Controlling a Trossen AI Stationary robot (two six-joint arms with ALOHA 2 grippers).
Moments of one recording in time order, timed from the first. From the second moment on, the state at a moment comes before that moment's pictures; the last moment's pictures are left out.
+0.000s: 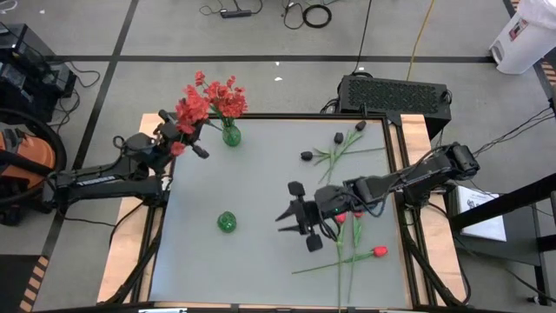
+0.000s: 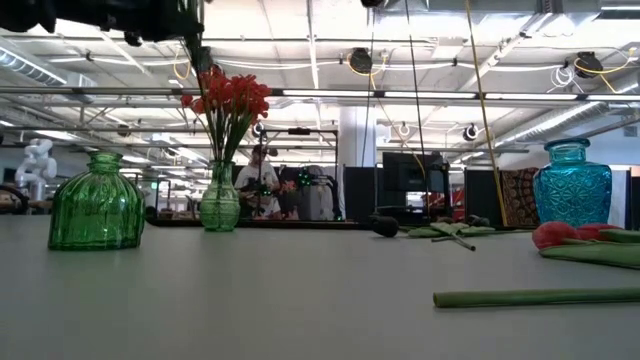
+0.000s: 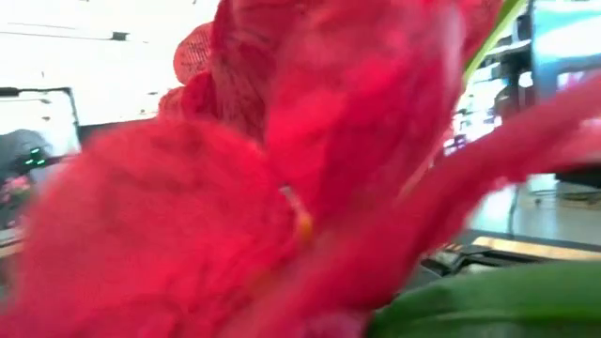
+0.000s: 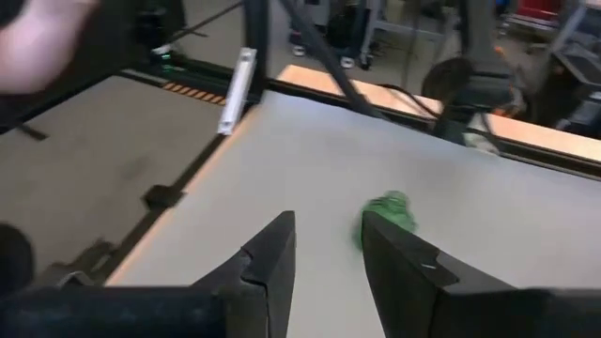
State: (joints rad) left arm 0.30 0.56 0.45 0.38 -0.45 0.30; right arm 0.30 1.54 1.17 0.00 0.01 -0.07
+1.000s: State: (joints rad) left arm 0.49 0.80 0.45 0.53 -0.34 0.25; right arm 0.40 1.54 1.17 0.00 0.01 -0.07
